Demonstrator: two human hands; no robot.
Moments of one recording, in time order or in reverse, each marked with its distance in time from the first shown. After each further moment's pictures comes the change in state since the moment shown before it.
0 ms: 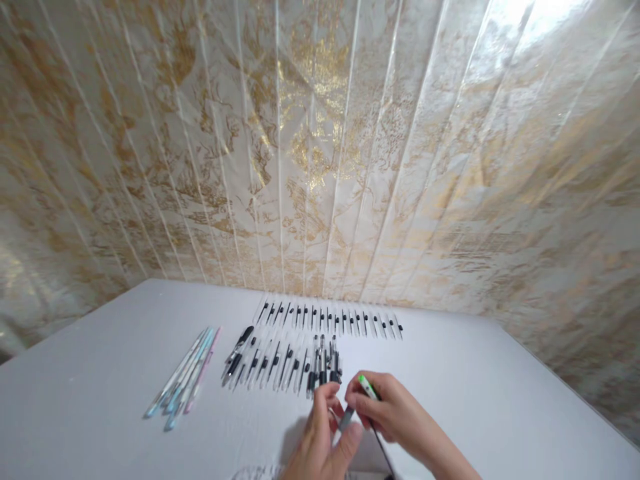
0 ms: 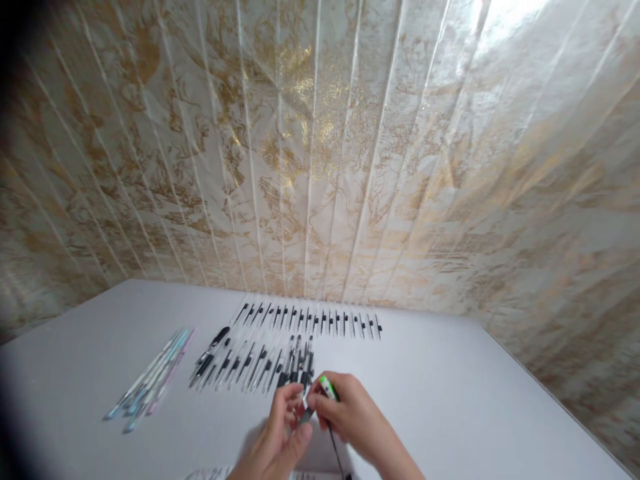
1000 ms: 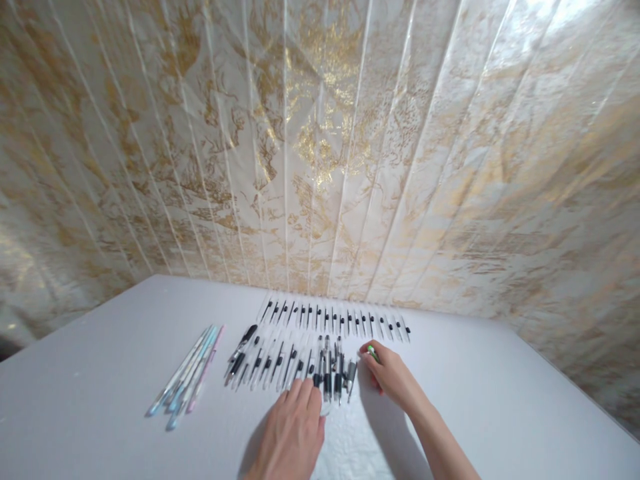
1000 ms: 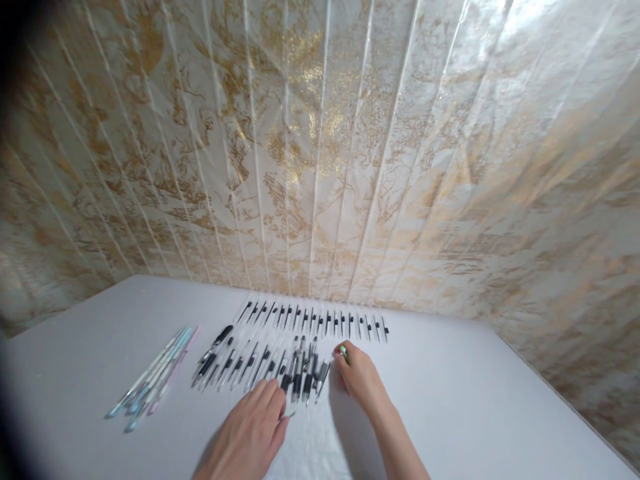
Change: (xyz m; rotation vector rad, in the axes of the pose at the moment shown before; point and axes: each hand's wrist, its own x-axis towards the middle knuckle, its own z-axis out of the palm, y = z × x) left_hand 0.014 -0.012 -0.022 1.216 0.170 0.261; right_hand 0.062 0.029 -0.026 -0.392 0.320 0.075
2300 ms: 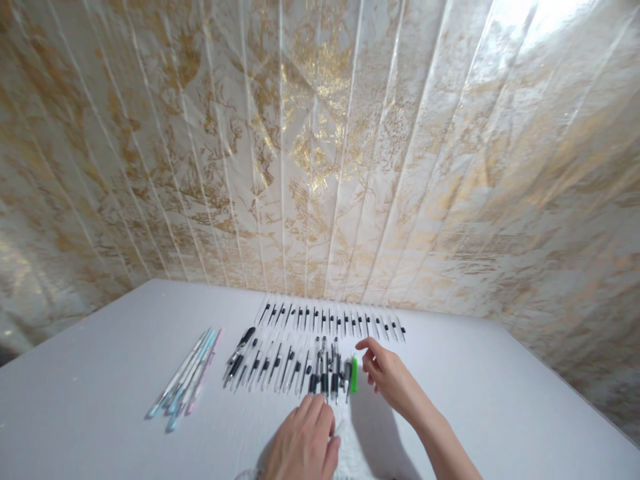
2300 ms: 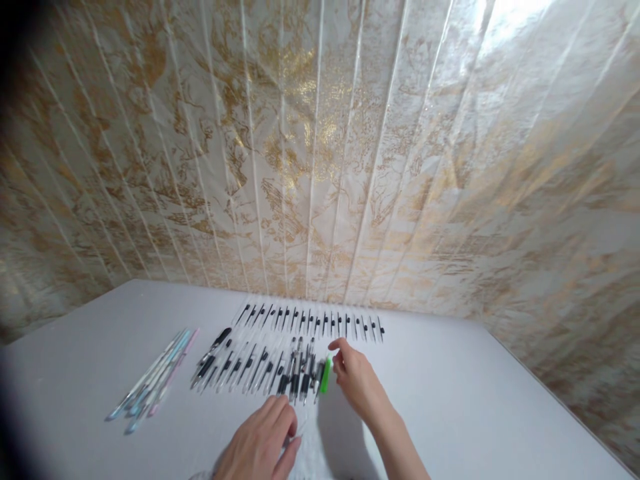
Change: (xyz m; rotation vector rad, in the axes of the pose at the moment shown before) left_hand -0.007 0.009 0.029 -0.171 -0.008 0.081; right_hand -0.021 -0.002 -0.007 -0.001 -0.052 -0.219
